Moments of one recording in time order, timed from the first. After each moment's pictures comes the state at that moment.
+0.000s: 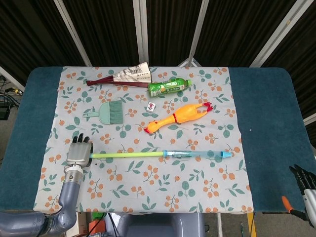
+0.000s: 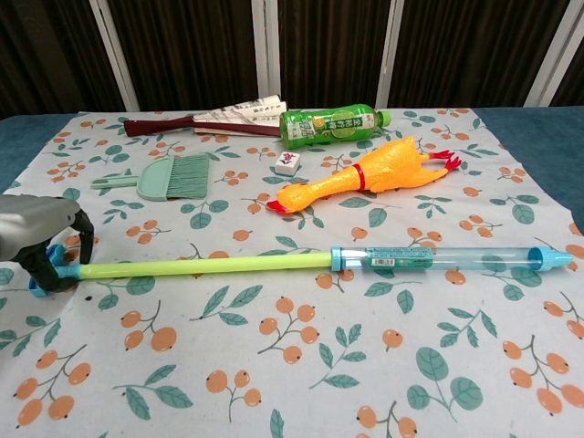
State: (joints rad) left arm -0.65 -1.61 -0.12 -1.67 0.58 1.32 0.94; right arm -0.07 -0.91 -0.07 -1.72 -1.56 1.47 0.20
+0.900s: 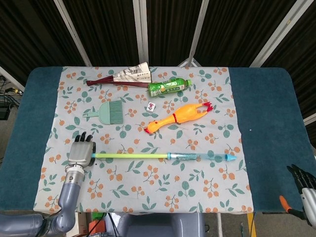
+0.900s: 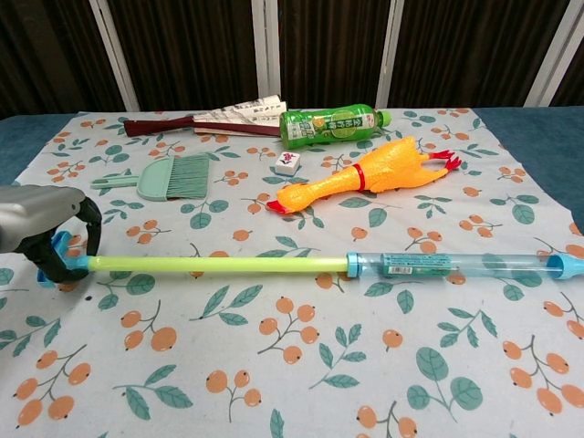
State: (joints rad) left arm -0.64 -1.59 -0.12 -1.74 0.65 1.33 0.89; right arm -0.04 -0.89 -0.07 -1.76 -1.54 1.42 0.23
